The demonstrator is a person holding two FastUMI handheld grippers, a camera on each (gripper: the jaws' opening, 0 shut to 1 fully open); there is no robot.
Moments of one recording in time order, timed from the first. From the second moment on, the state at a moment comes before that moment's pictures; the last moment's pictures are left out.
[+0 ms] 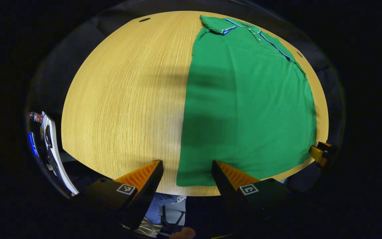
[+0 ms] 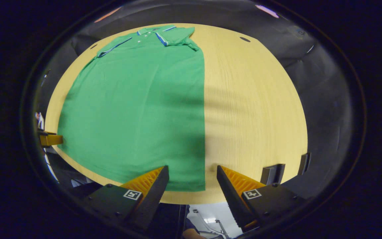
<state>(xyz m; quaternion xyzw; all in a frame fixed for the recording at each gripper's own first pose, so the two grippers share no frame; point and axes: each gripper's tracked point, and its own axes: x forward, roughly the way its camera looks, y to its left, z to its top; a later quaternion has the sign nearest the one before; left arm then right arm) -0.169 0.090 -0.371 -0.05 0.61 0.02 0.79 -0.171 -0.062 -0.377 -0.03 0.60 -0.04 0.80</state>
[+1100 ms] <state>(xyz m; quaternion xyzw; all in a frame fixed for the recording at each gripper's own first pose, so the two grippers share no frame) -0.158 0.069 -0.373 -0.02 0.66 -0.01 0.75 -0.166 -0.048 -0.380 0.04 0.68 -0.05 0.73</state>
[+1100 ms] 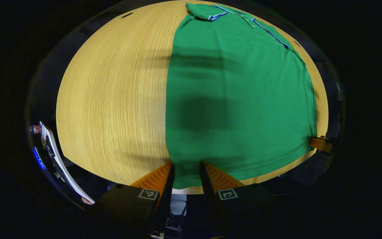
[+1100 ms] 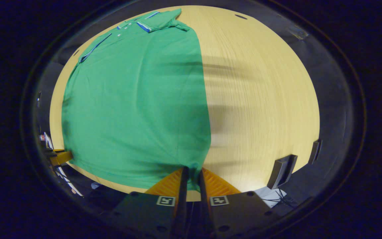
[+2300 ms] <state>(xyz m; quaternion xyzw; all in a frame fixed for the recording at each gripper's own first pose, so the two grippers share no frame) -0.096 0.059 -0.259 -0.02 0.51 -0.04 0.86 -0.131 -0.052 -0.265 0.08 0.57 -0.01 0.82</state>
